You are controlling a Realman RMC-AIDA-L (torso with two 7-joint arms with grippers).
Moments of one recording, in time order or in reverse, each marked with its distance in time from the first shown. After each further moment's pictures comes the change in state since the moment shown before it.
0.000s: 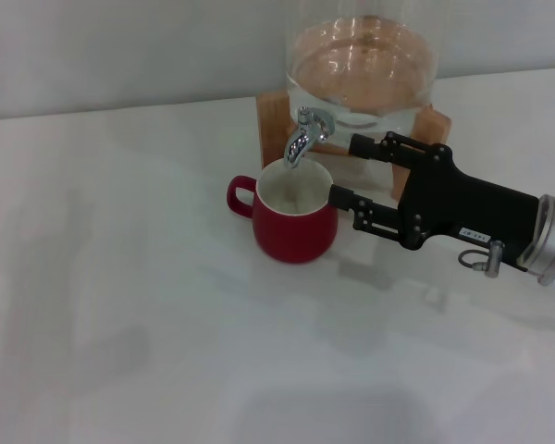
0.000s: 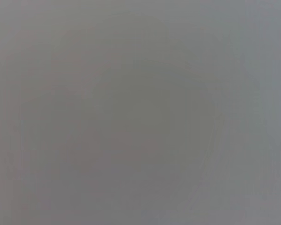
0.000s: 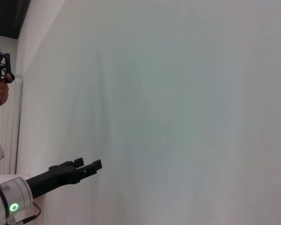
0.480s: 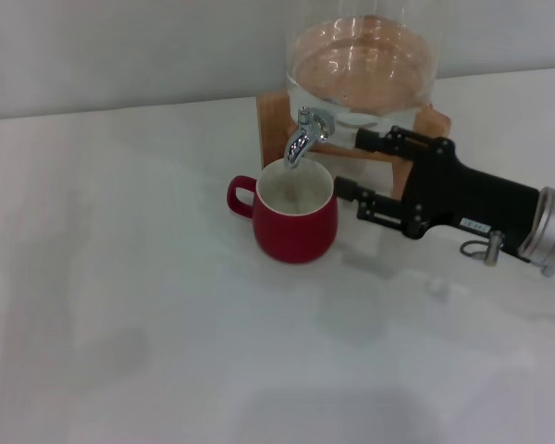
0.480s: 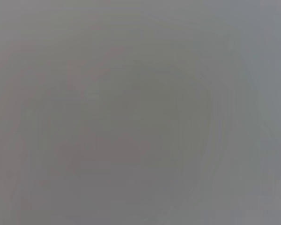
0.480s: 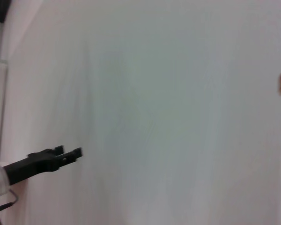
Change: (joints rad) left arm 0.003 0.000 0.000 0.006 0.000 0.004 0.000; right arm 0.008 -0.009 0.011 0.000 -0.001 -0.052 -0.005
